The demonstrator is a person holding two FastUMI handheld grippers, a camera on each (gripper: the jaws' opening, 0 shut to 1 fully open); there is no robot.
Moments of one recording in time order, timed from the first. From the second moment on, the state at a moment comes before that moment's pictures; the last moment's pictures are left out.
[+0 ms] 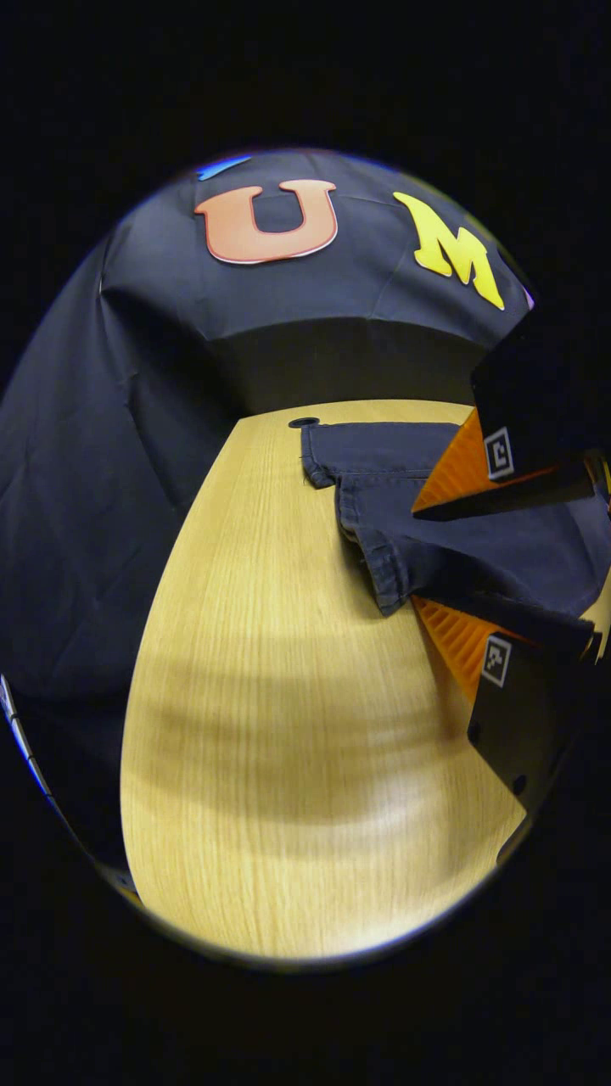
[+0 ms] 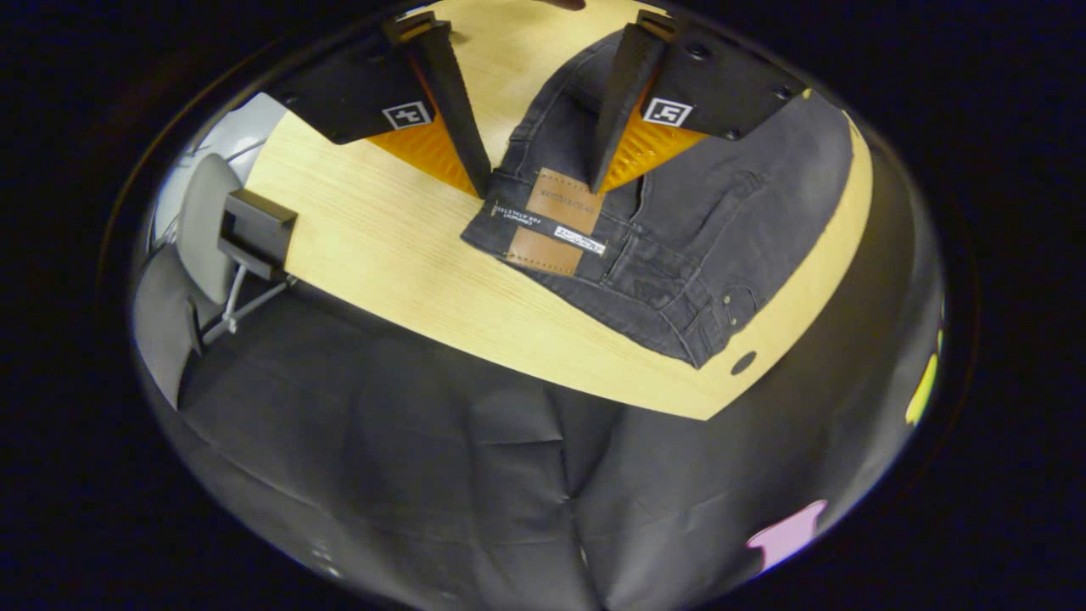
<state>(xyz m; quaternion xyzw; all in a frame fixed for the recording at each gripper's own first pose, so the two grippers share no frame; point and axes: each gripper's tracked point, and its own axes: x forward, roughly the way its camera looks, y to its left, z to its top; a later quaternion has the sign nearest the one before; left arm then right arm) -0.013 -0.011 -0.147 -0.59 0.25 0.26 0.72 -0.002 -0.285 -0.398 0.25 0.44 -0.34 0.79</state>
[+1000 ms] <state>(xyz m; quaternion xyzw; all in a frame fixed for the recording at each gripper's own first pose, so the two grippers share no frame) -0.022 -0.014 -0.062 -0.67 0.28 0.31 0.61 0.051 -0.247 -0.279 0.58 0.42 -0.21 0.67</state>
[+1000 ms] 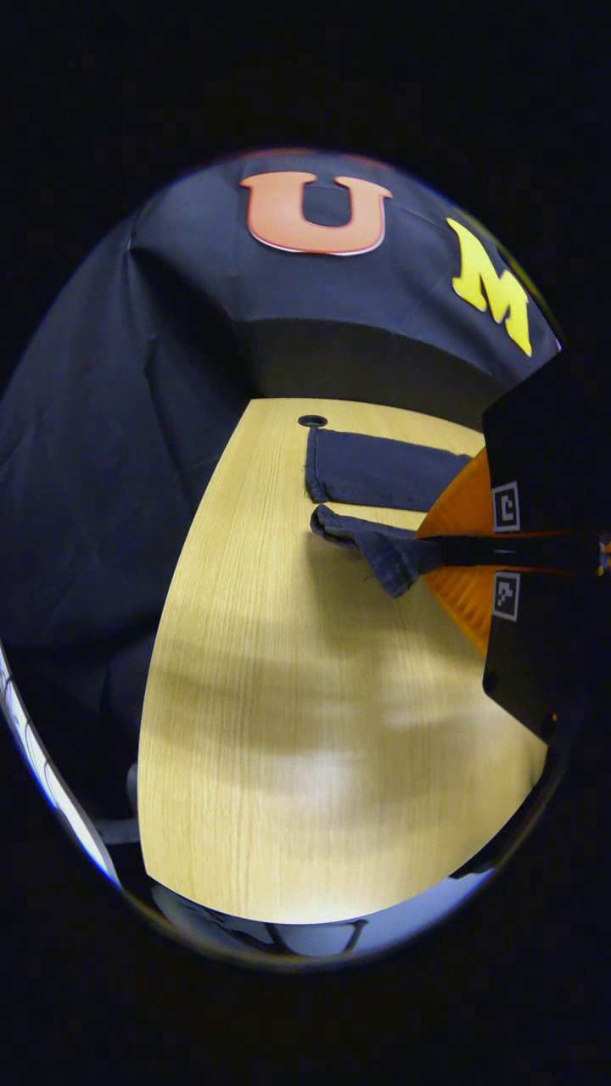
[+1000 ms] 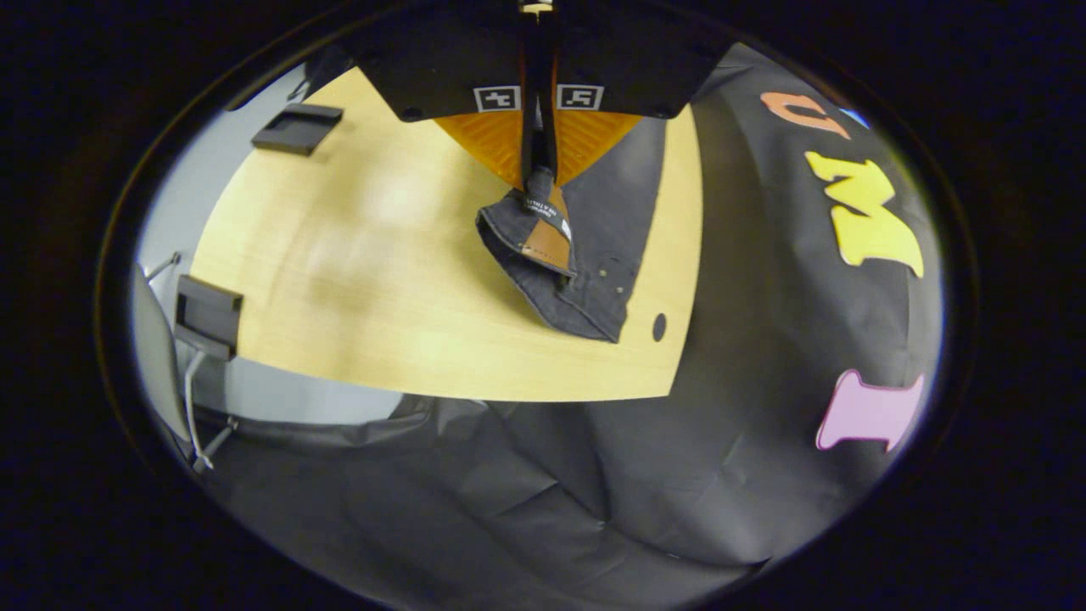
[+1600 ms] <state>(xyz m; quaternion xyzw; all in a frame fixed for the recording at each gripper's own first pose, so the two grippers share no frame) 0.099 0.021 -0.061 -0.75 0.27 0.36 0.48 0.190 -0.256 -0.268 0.63 0.43 -0.20 0.61</state>
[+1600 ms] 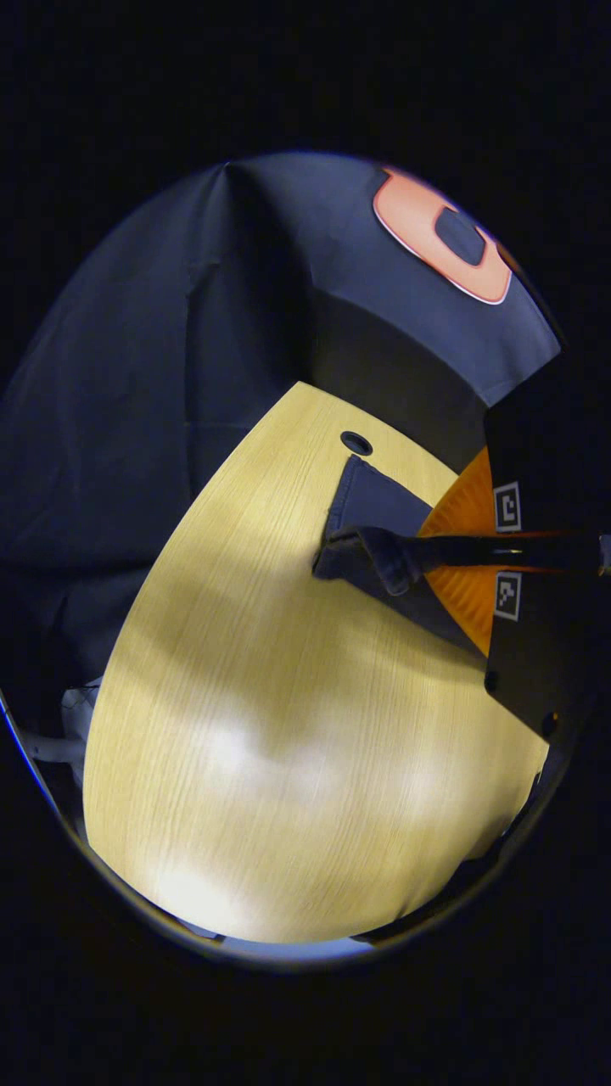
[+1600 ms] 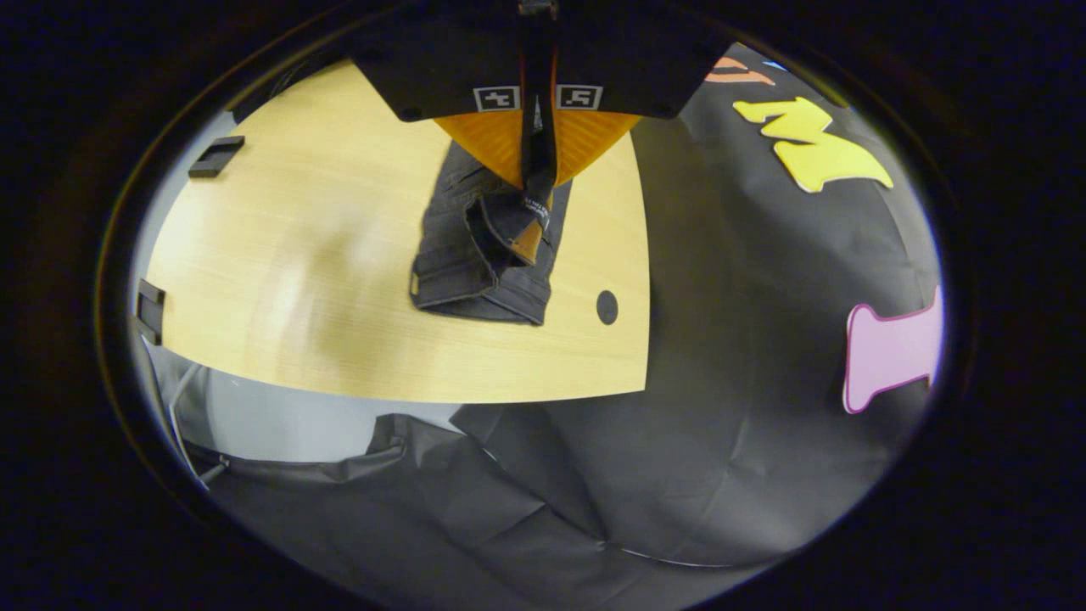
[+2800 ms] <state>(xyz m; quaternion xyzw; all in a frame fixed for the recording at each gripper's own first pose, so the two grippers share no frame) 0.192 0.042 -0.068 -0.68 0.35 0.34 0.54 0.299 -0.255 -0.303 0.68 0.39 -0.16 0.61</state>
